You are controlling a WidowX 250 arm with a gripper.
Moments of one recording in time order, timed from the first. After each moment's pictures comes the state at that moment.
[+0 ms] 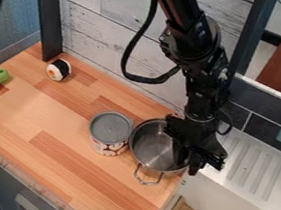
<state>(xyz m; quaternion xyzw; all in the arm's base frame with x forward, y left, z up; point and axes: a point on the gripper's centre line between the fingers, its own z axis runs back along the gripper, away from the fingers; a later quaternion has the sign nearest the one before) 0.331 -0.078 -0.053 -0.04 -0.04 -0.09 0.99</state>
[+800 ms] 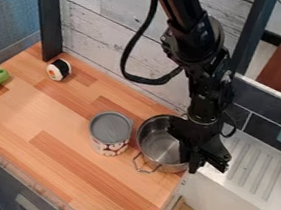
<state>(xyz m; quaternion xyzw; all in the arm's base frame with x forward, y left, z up) 0.328 -0.076 -0.048 -0.04 -0.05 -0.09 0.99</state>
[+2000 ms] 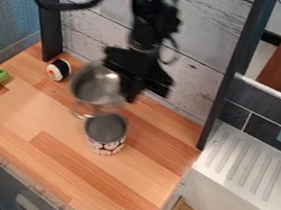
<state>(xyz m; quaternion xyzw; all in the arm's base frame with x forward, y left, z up) 0.312 0.050 0.036 0.08 -0.10 0.09 0.99</state>
